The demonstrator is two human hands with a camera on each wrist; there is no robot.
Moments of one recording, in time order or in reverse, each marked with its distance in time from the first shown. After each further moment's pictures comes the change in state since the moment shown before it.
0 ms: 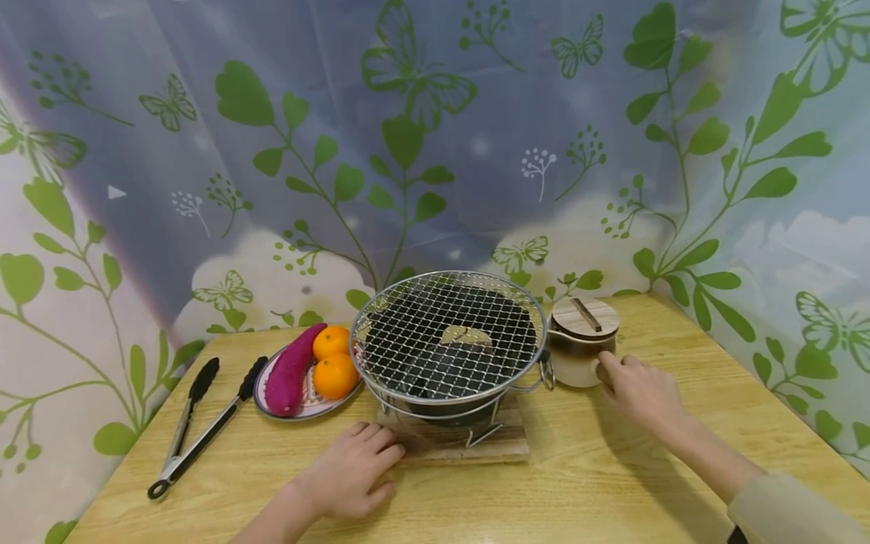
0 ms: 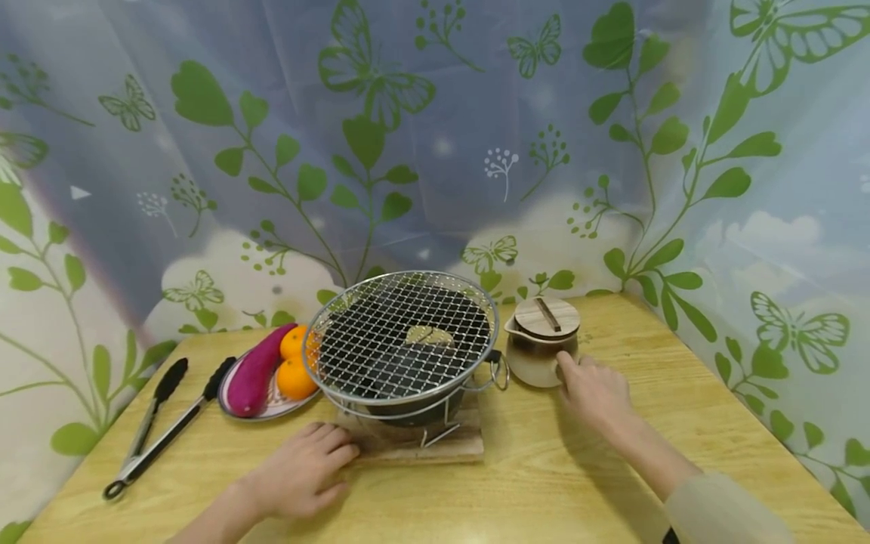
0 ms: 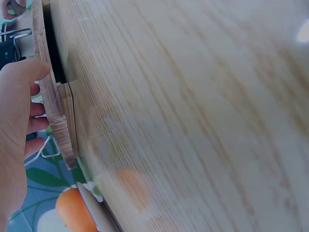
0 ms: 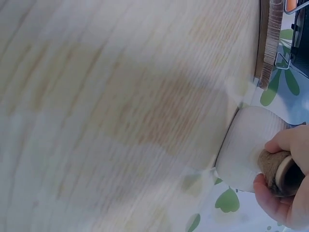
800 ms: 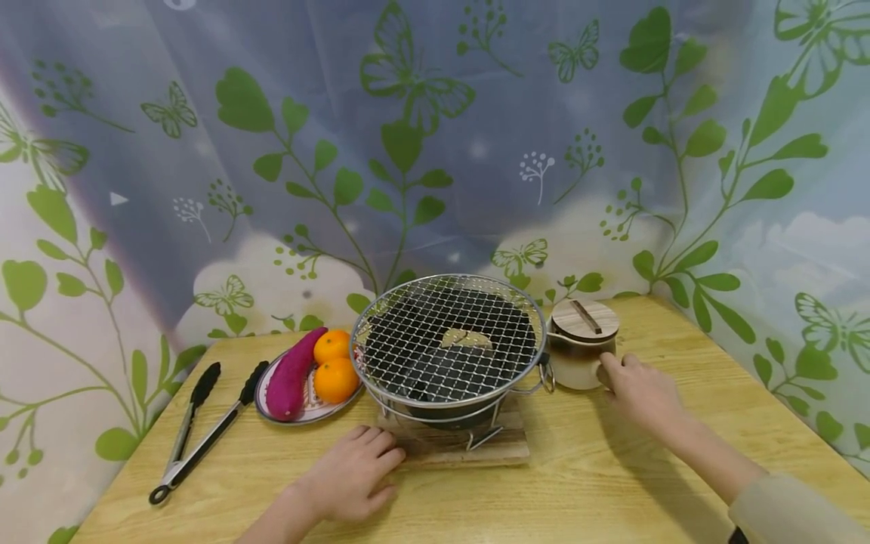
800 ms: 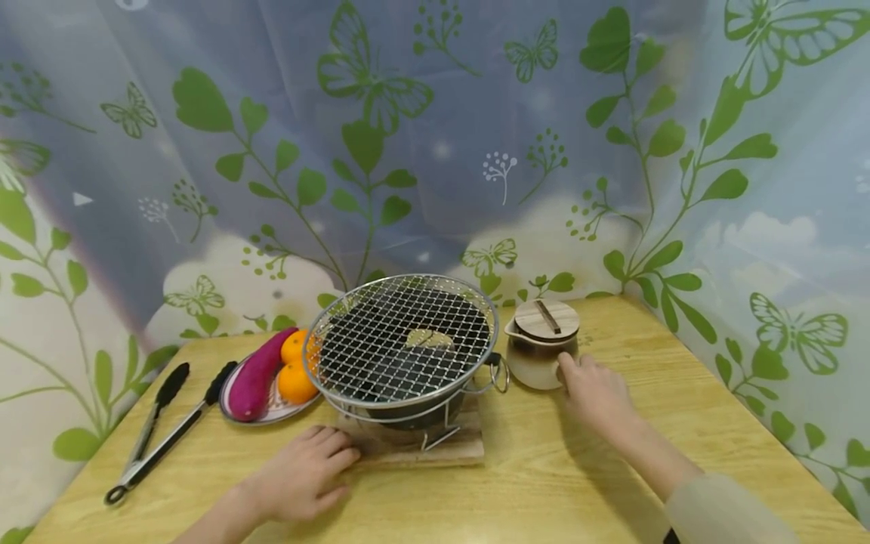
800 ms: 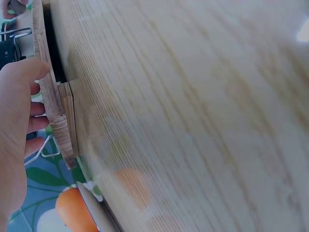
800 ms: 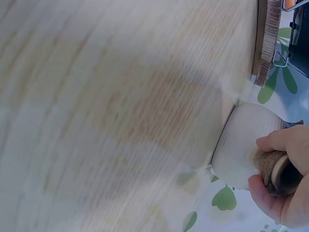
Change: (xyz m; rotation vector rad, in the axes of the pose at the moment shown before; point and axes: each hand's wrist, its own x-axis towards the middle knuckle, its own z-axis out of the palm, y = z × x) left_hand 0.001 -0.001 0.000 0.023 -0.003 0.015; right_hand 0.000 -0.001 -0.003 0.006 -0.039 -0.006
